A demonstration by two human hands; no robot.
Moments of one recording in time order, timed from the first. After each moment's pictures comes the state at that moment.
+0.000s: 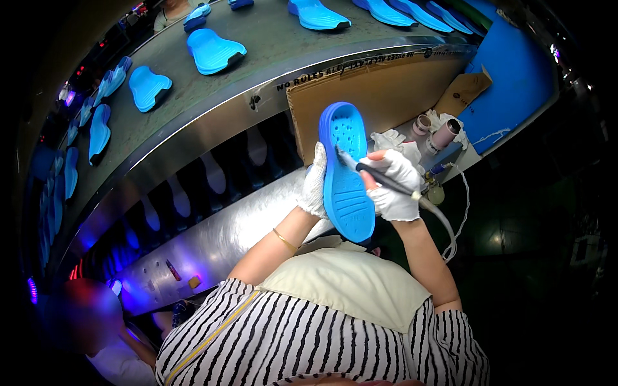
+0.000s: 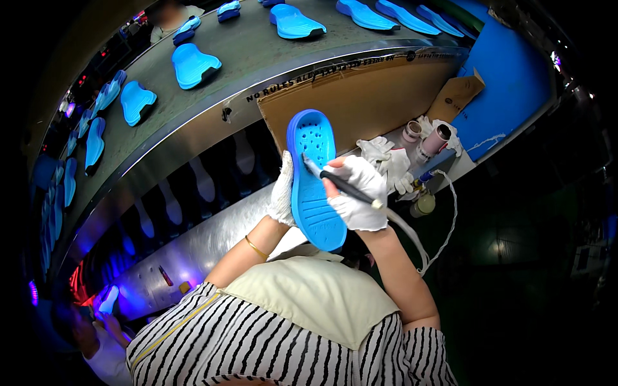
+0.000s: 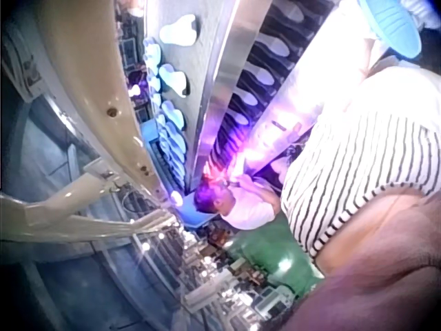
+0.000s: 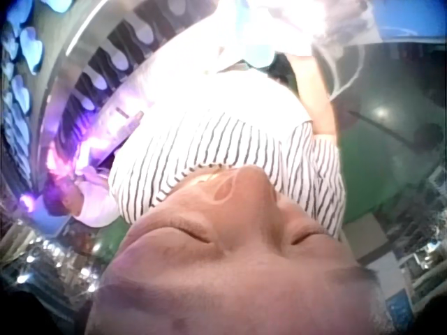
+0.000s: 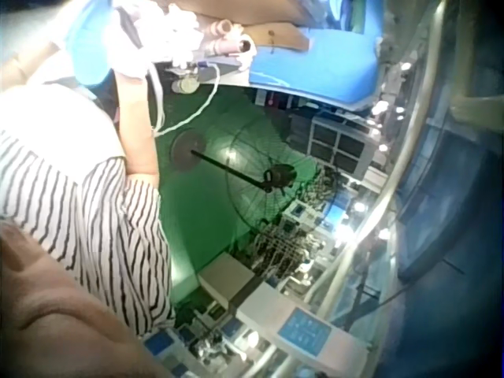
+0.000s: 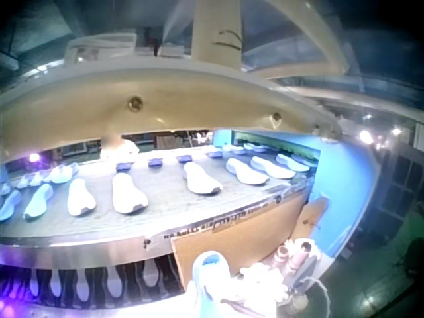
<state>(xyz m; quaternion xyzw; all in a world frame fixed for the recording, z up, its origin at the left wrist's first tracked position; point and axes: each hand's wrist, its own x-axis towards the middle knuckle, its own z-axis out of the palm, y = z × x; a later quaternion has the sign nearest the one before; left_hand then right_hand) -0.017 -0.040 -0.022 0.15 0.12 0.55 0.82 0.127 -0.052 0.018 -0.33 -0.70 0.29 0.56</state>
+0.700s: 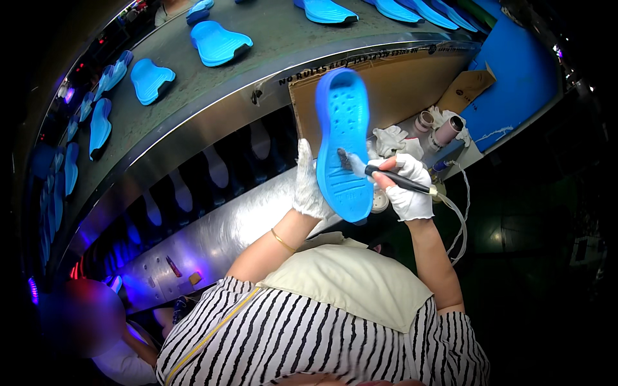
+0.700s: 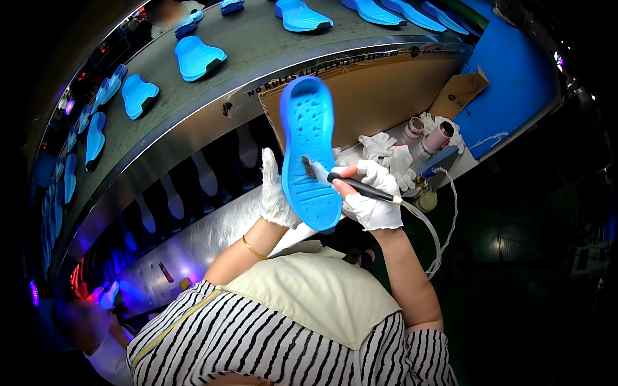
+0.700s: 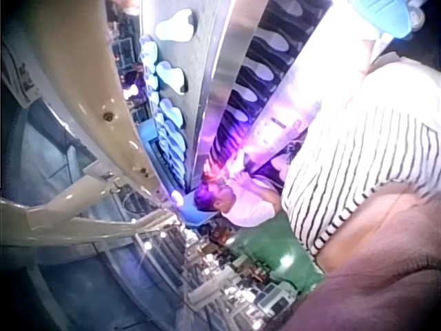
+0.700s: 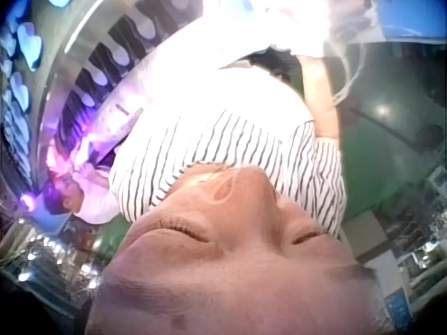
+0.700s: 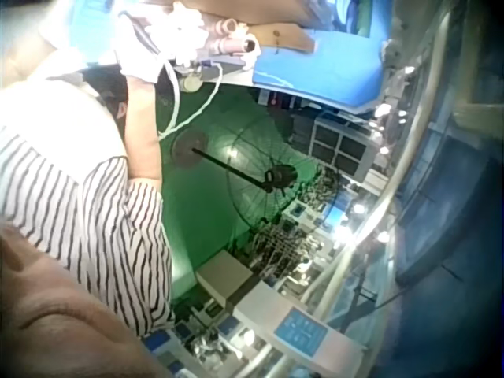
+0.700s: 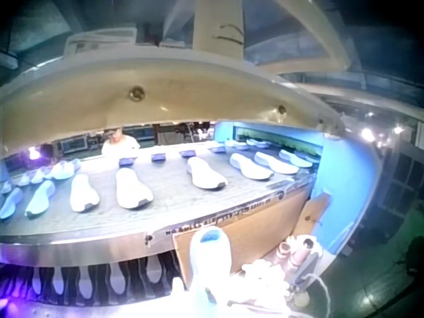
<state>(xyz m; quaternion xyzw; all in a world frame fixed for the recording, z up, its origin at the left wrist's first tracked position) -0.031 -0.052 -0.023 0.12 -0.05 0.53 0.83 0.141 -0.064 0.022 -0.34 -0.62 0.46 0.53</state>
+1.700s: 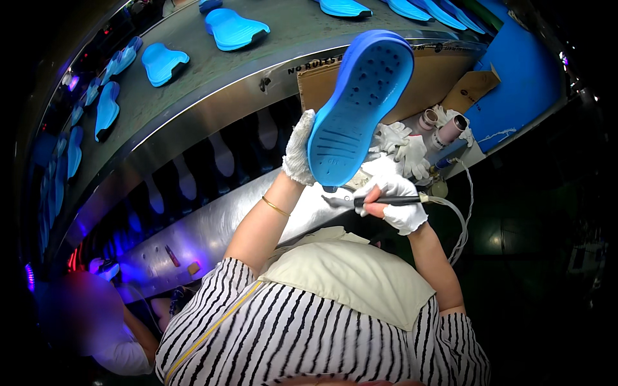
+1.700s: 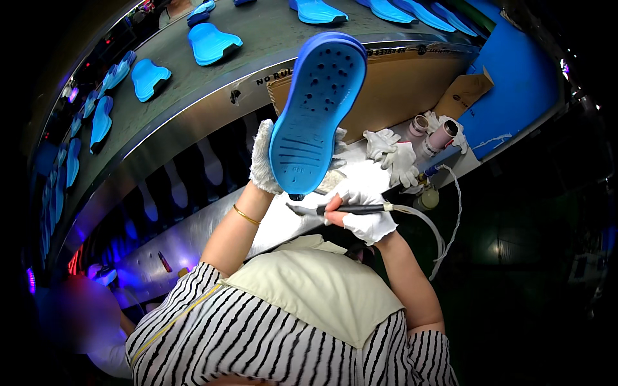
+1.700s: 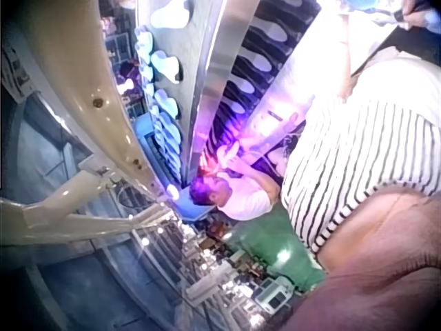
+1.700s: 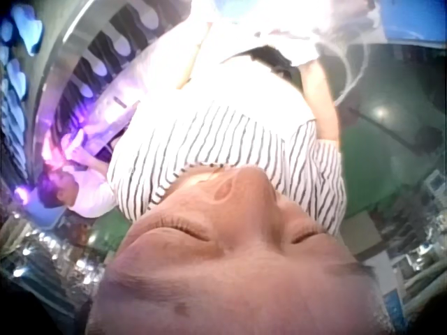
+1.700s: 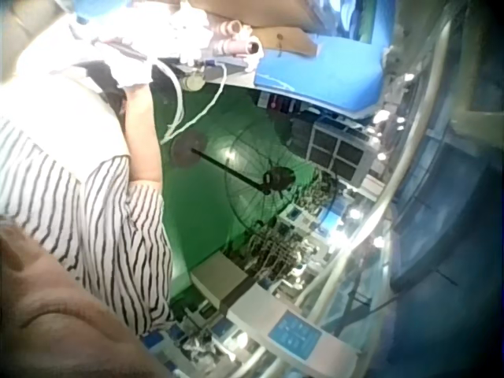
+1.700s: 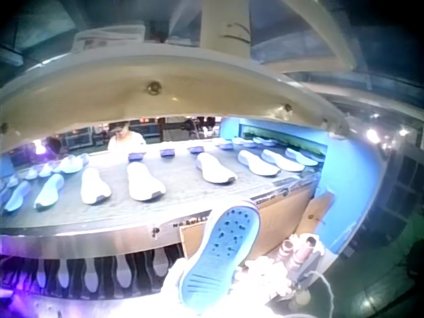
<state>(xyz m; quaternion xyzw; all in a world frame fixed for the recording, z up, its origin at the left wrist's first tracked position) -0.065 -0.030 -0.010 0.26 0.07 0.57 0.78 0.146 -0.091 0.005 -0.26 -0.63 0.60 0.42</state>
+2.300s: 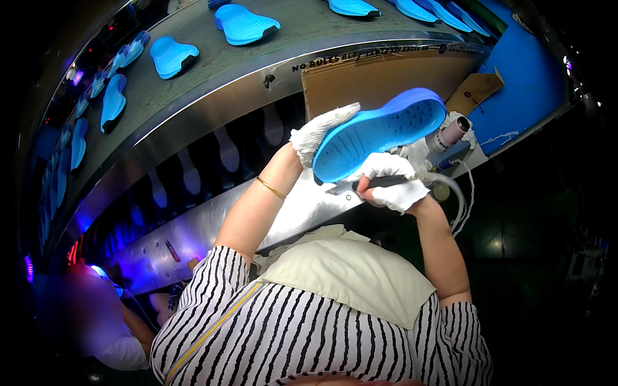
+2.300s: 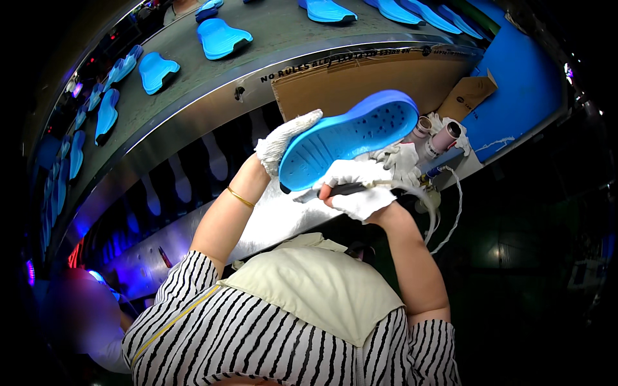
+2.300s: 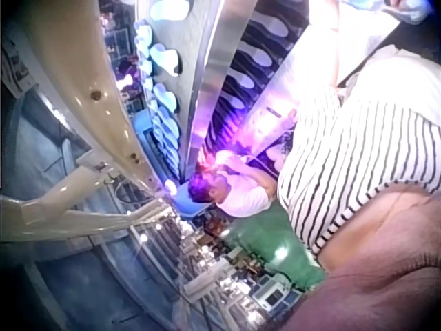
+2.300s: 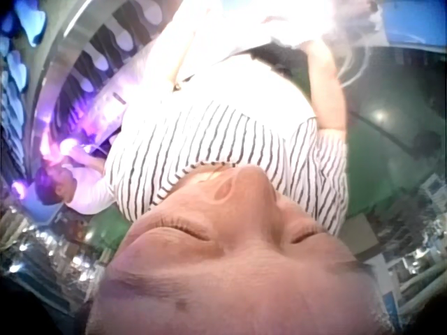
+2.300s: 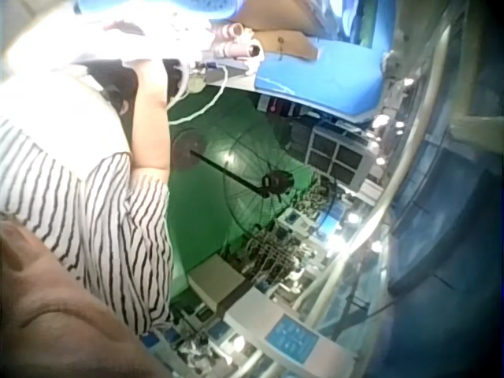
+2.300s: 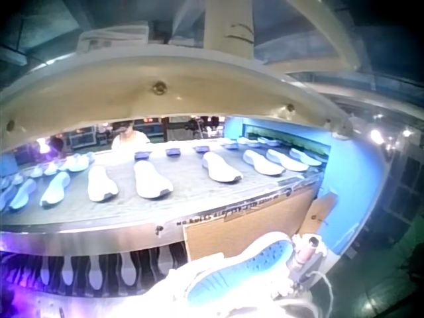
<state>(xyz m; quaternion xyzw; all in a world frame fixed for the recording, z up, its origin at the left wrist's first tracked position) -0.067 -0.023 0.034 0.37 0.33 0.42 0.76 0.139 -0.064 0.036 -0.26 -0.78 0.49 0.29</state>
